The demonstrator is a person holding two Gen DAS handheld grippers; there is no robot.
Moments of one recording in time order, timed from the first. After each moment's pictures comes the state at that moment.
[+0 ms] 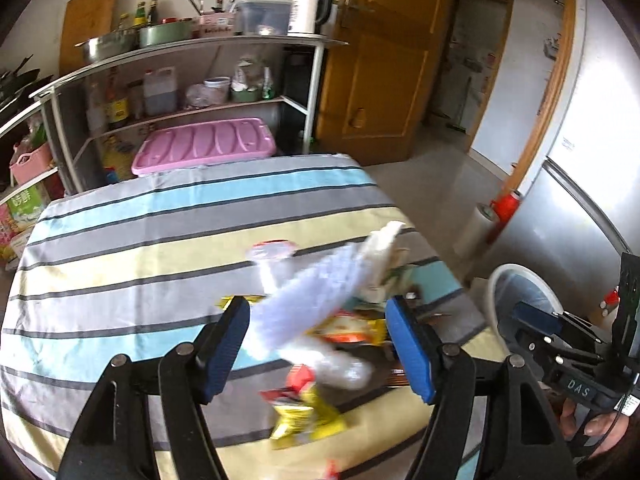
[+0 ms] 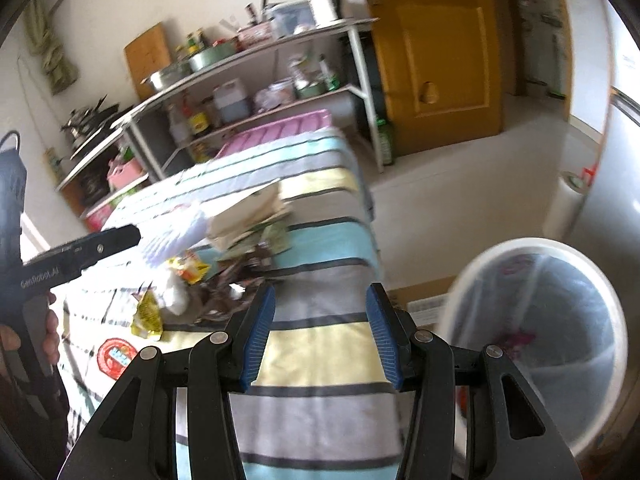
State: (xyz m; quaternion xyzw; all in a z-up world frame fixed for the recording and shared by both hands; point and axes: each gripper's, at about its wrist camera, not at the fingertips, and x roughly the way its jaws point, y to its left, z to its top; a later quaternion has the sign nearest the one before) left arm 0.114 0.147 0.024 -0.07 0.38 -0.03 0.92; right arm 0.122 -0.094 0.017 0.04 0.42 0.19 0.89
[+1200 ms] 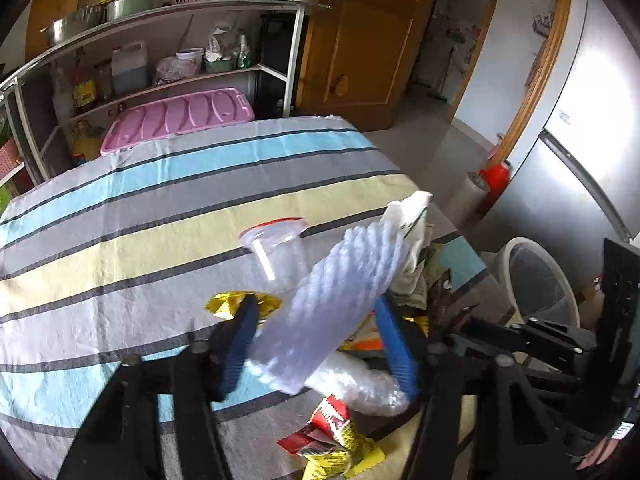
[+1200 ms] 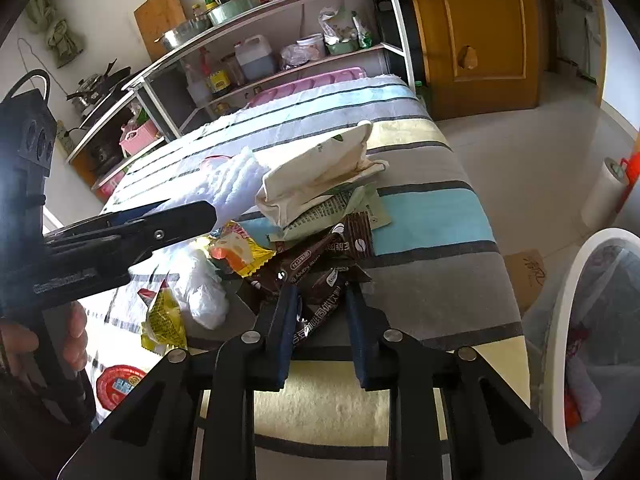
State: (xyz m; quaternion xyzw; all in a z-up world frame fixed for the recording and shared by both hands) left arm 0.151 0.156 -0.011 -0.05 0.43 -0.09 0.90; right arm 0.148 -0.028 -0.022 0.04 0.47 0.21 0.86
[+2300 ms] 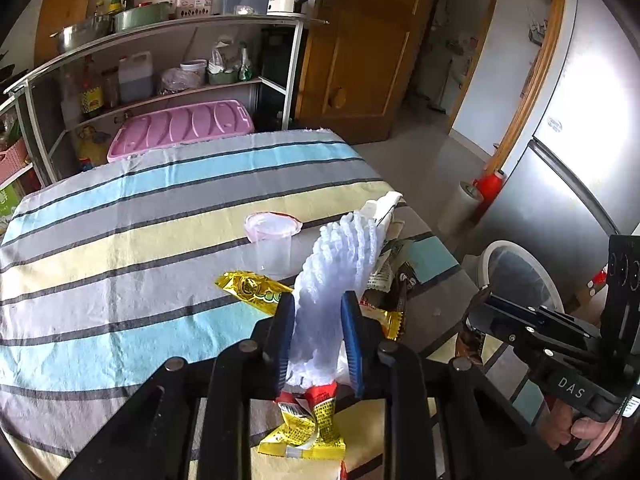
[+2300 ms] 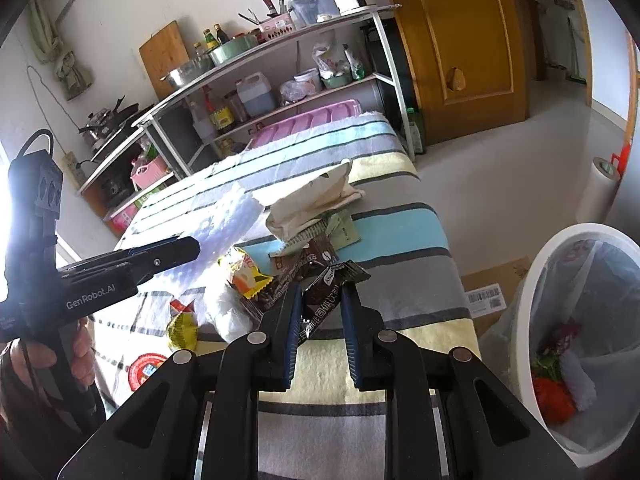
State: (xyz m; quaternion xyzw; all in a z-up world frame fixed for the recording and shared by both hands) left arm 0.116 0.147 0.010 -0.06 0.41 -0.08 0.91; right arm 0.120 -0.071 0.008 0.08 0.42 0.21 0.88
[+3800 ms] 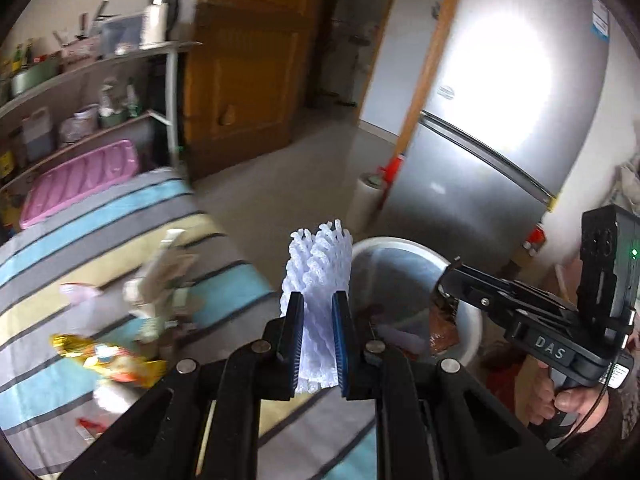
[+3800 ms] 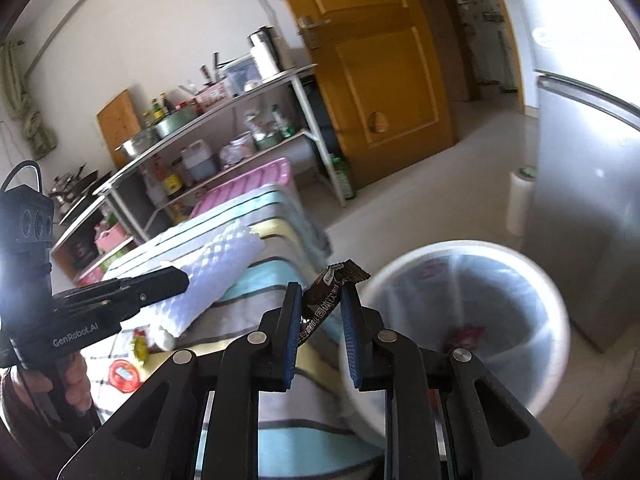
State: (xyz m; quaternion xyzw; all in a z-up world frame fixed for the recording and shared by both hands) left arm 0.117 -0.013 0.046 -0.02 0.38 -0.24 0.89; right arm 0.072 -0.222 0.056 0.12 0.35 0.09 0.92
